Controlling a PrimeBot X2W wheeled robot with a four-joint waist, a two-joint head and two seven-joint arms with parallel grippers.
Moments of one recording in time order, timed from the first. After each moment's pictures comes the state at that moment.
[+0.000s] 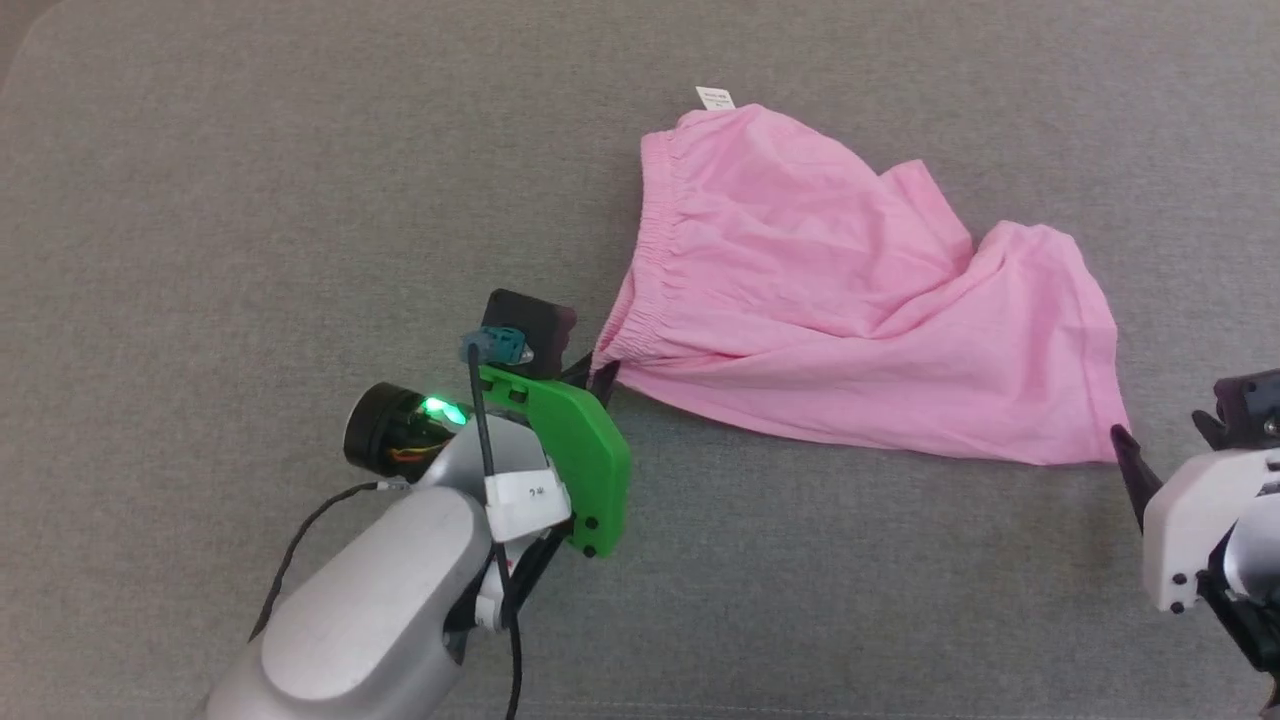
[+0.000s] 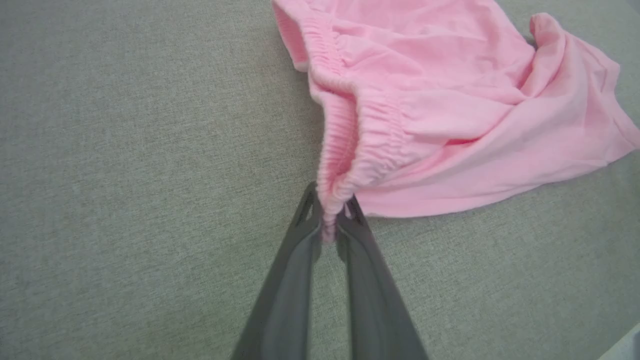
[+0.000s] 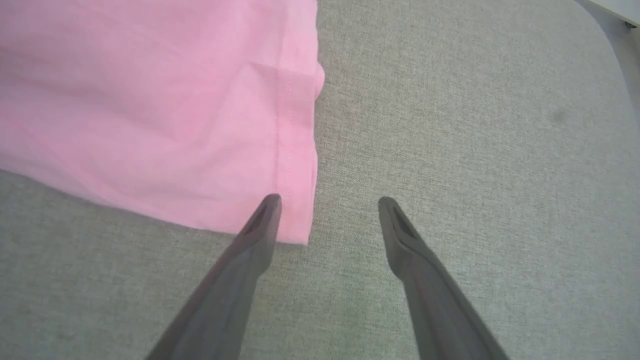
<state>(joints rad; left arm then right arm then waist) -0.55 0.37 -0.77 -0.01 -0.64 0.29 0.41 -0.13 -0.32 -0.09 0.01 0.13 0.13 0.50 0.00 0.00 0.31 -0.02</state>
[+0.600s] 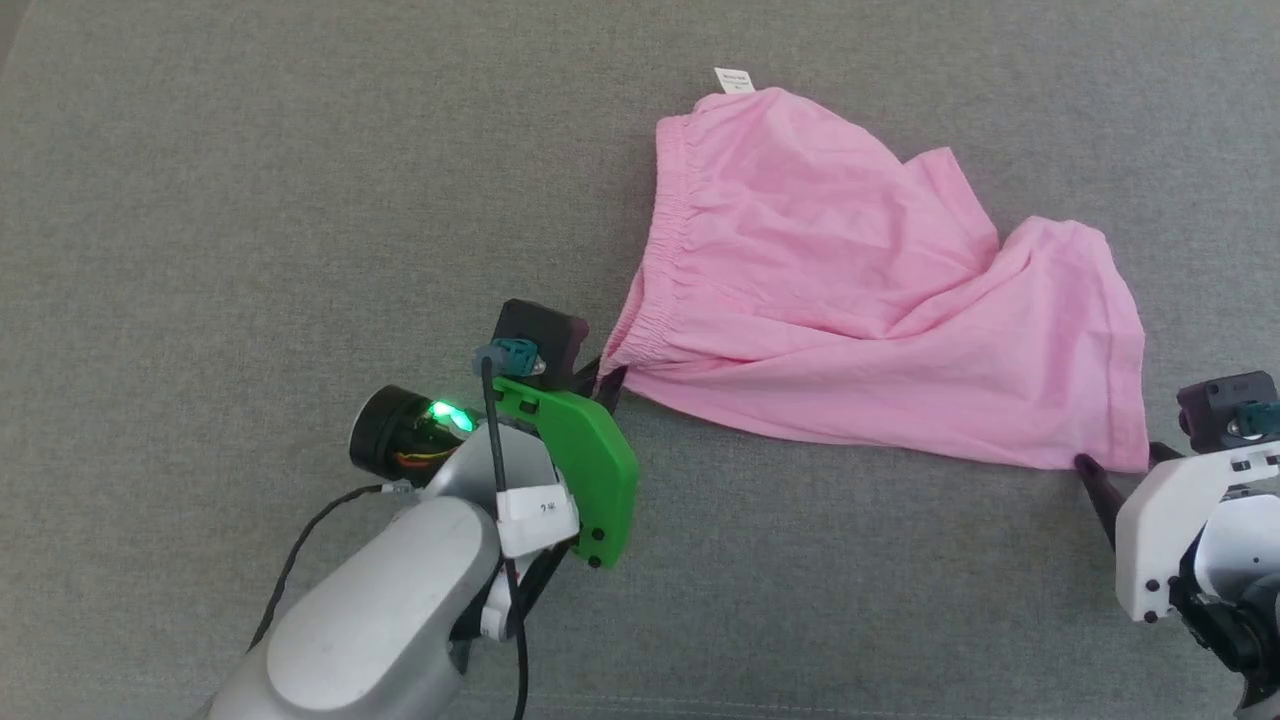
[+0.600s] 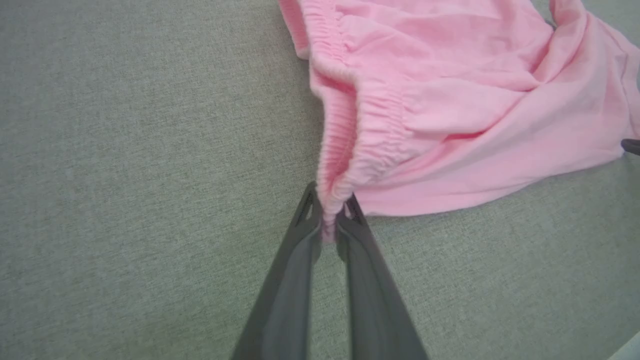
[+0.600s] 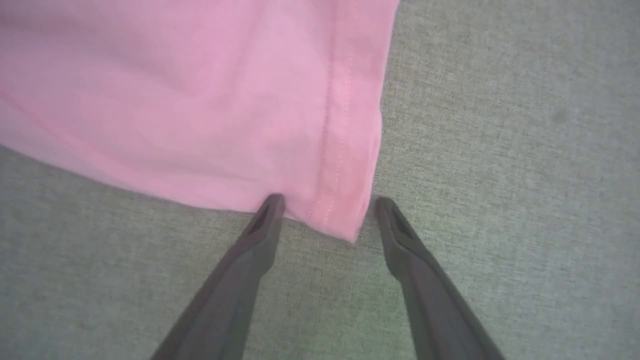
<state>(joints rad) -0.54 0.38 -0.80 -0.03 -0.61 0.30 0.40 -0.14 -0.31 -0.06 0.06 0.19 0.13 0.63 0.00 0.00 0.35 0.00</state>
